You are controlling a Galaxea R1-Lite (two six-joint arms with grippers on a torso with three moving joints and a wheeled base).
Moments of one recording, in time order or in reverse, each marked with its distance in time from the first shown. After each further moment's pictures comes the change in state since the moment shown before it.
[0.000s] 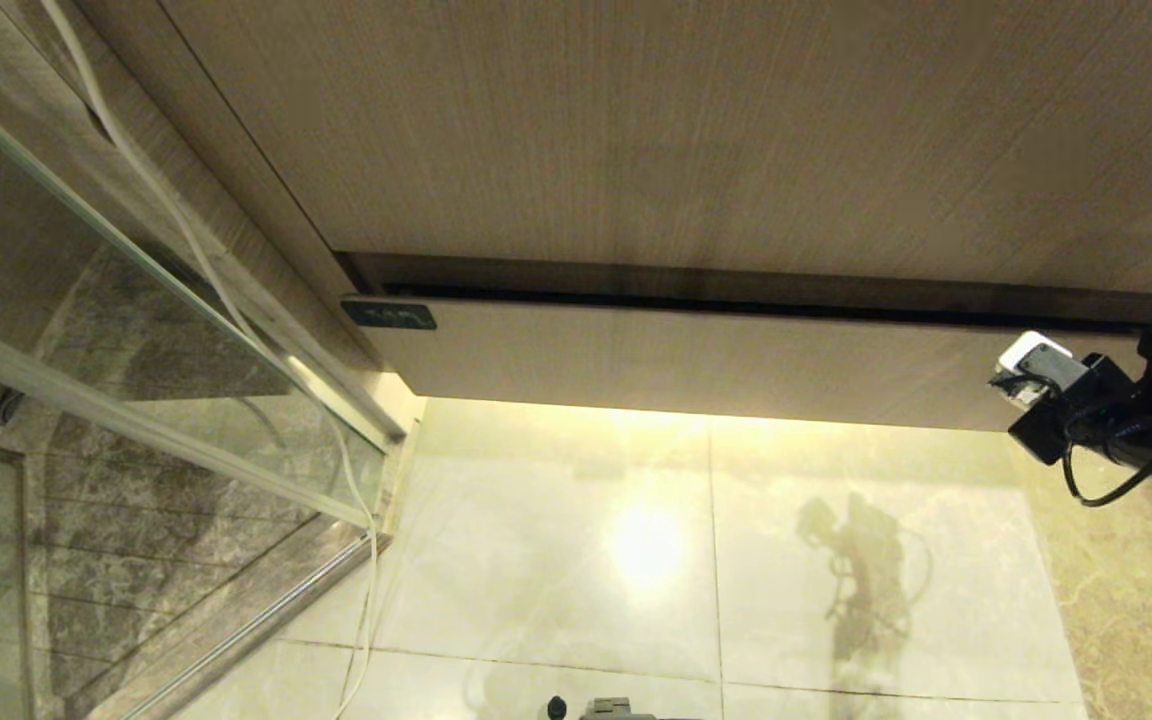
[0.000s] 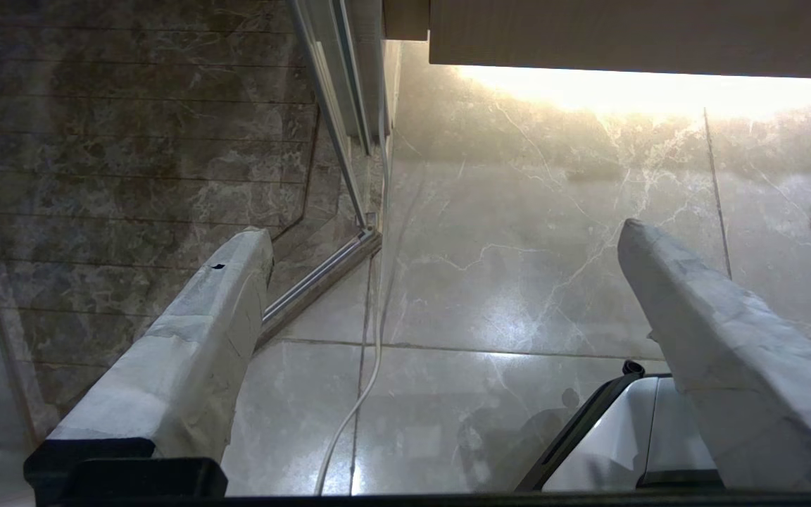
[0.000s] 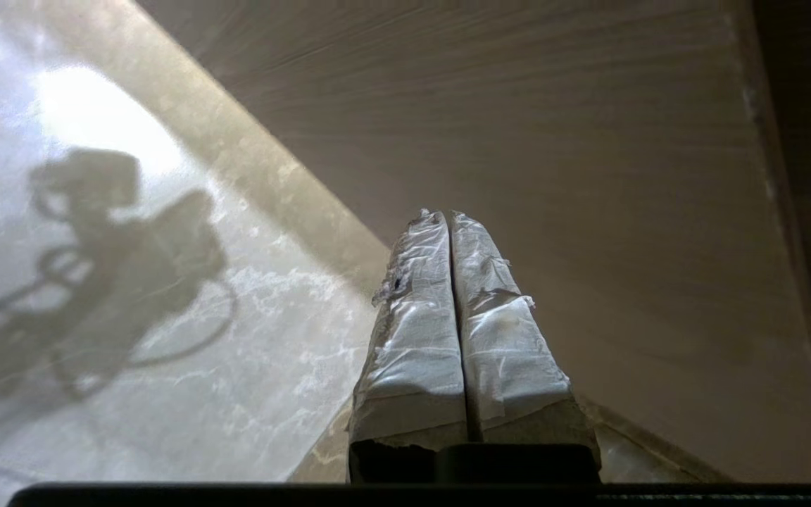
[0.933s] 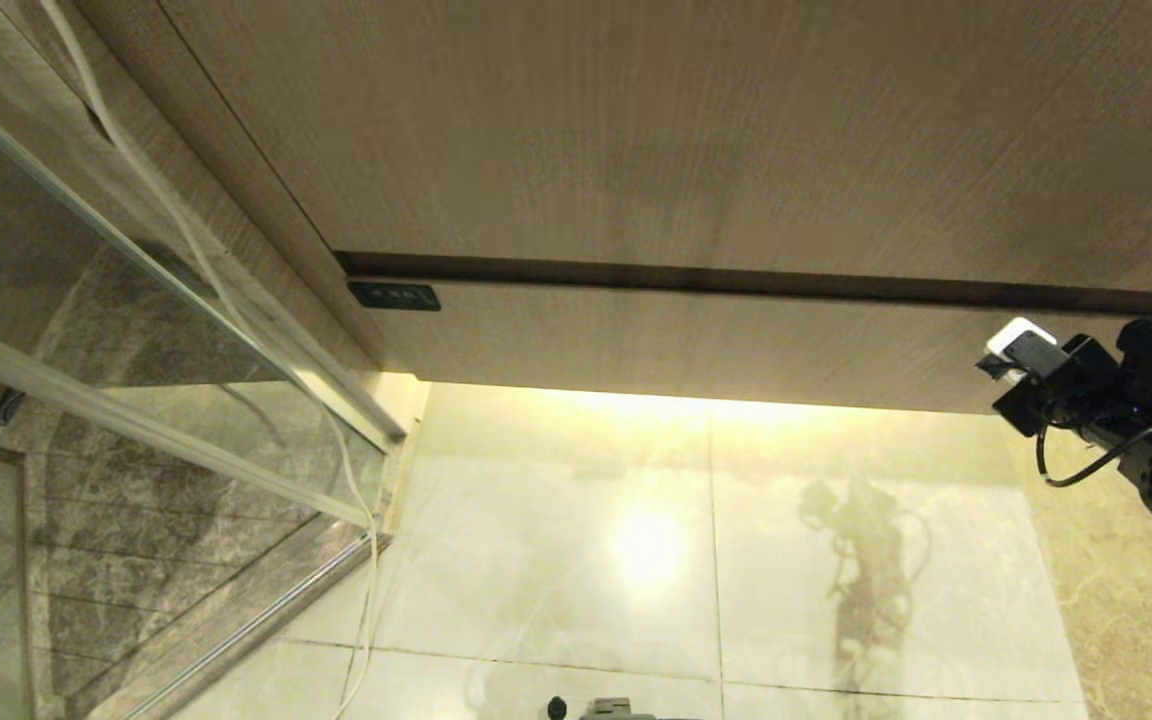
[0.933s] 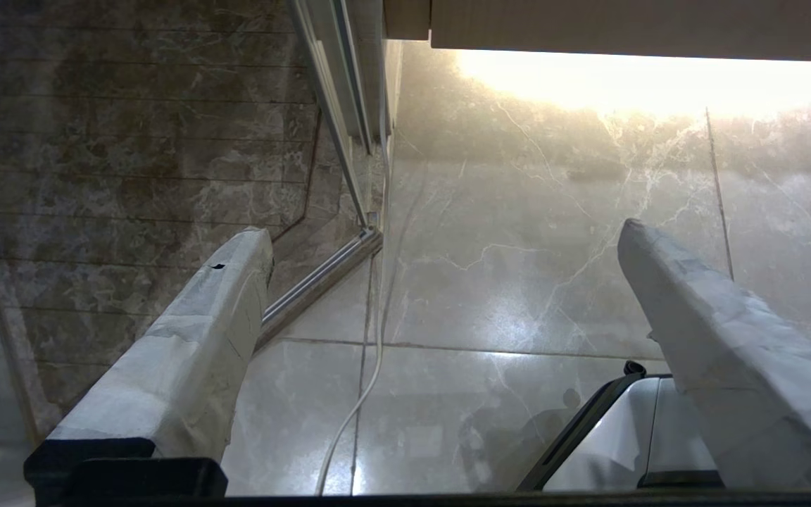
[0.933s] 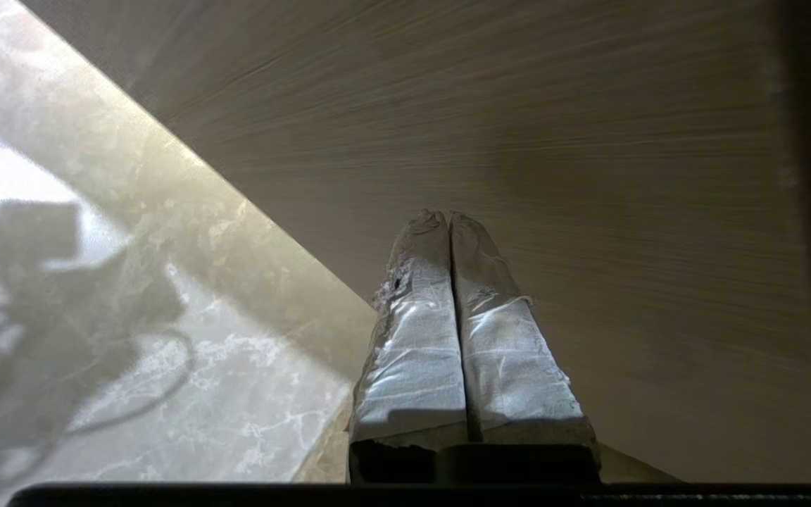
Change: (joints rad) left arm 0.000 0.000 0.000 0.000 0.000 0.000; right arm 0.000 0.115 -0.104 -0.156 -0.002 0.009
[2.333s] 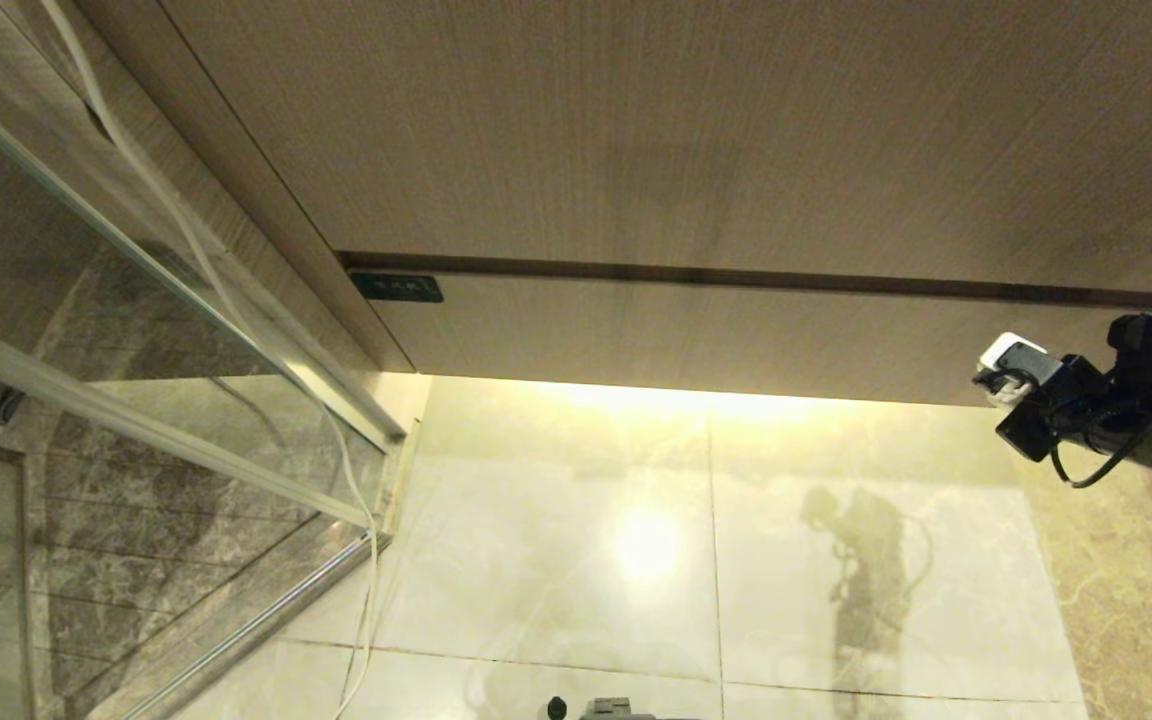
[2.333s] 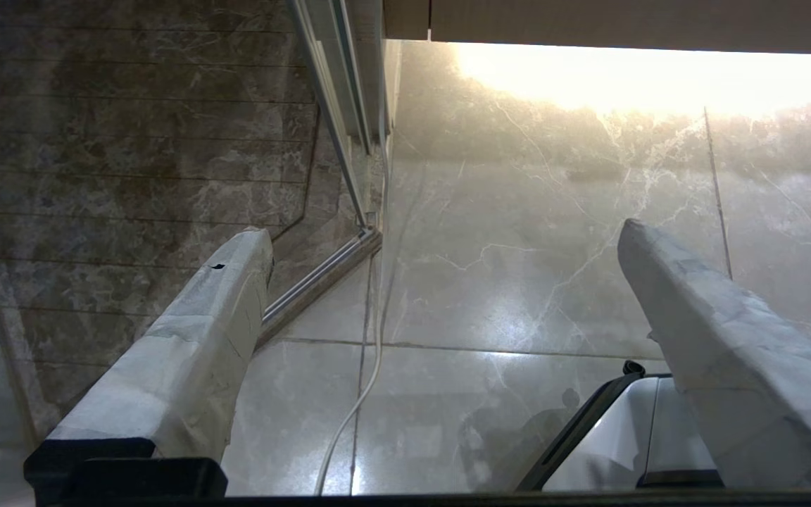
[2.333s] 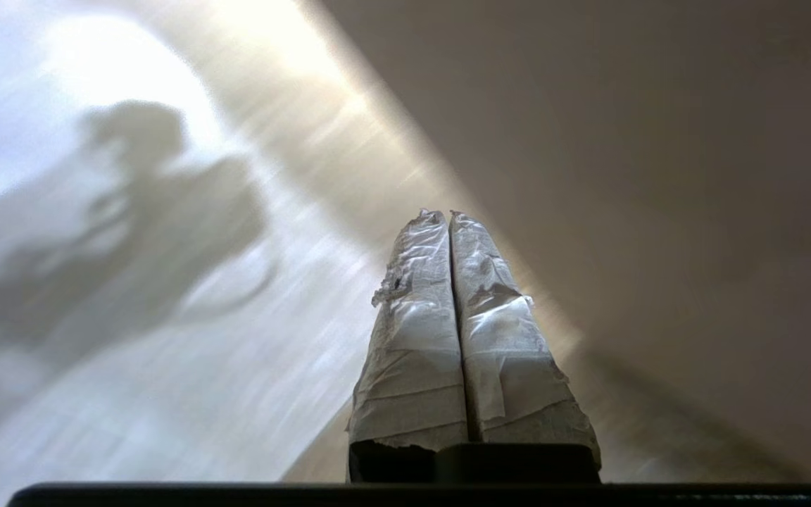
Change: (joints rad) left arm 0.000 0.000 0.000 0.000 0.000 0.000; right arm -0.005 -0.066 -0.051 0.401 -0.002 -0.039
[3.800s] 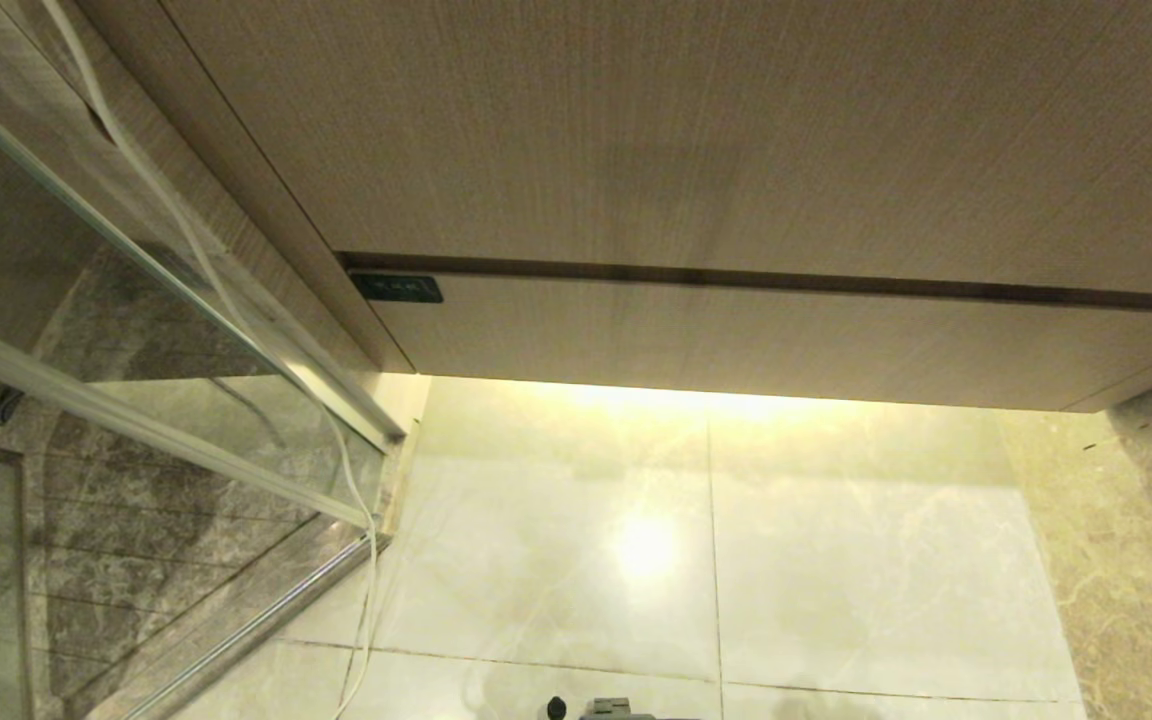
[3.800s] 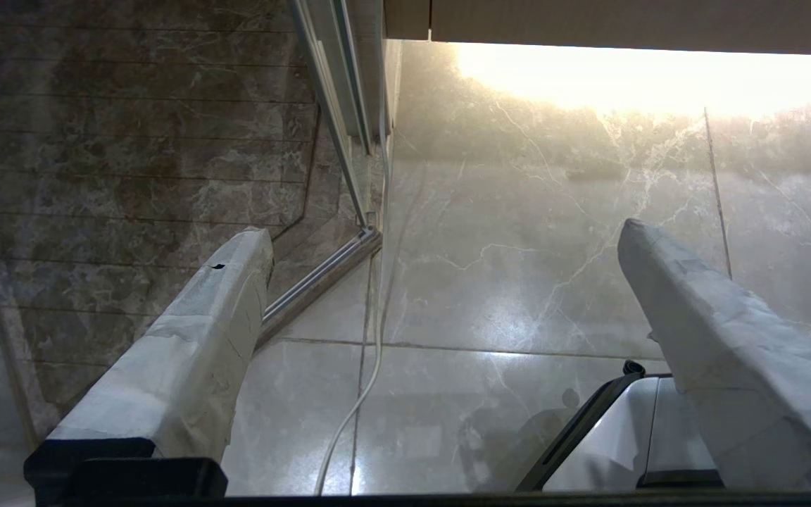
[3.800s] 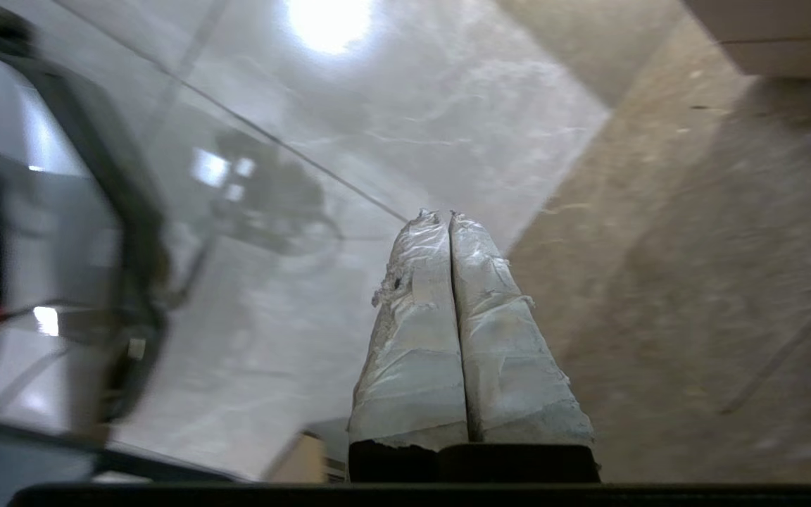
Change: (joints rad) left arm 0.000 0.000 0.000 0.000 0.000 0.000; right arm 0.105 -1.216 0.488 0.929 -0.054 0.295
